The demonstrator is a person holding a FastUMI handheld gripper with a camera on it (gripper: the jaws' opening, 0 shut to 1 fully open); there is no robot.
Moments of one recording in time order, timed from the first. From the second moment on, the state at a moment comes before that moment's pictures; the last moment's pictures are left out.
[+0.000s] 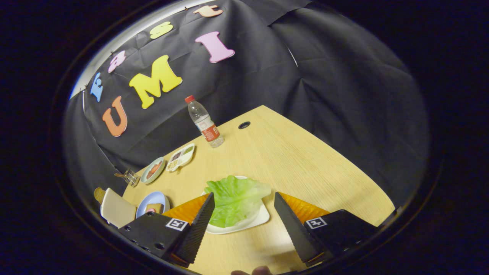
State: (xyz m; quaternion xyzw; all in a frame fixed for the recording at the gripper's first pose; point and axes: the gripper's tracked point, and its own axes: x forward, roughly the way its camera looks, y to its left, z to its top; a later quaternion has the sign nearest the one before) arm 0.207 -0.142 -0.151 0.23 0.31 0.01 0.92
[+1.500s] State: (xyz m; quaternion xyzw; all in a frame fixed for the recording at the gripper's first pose) arm 0.233 -0.130 -0.095 0.28 0.28 0.06 0.92
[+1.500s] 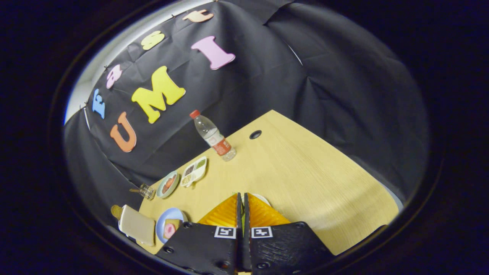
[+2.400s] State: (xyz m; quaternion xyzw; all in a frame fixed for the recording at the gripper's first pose) arm 0.216 -0.001 -0.001 0.25 0.23 0.11 0.93
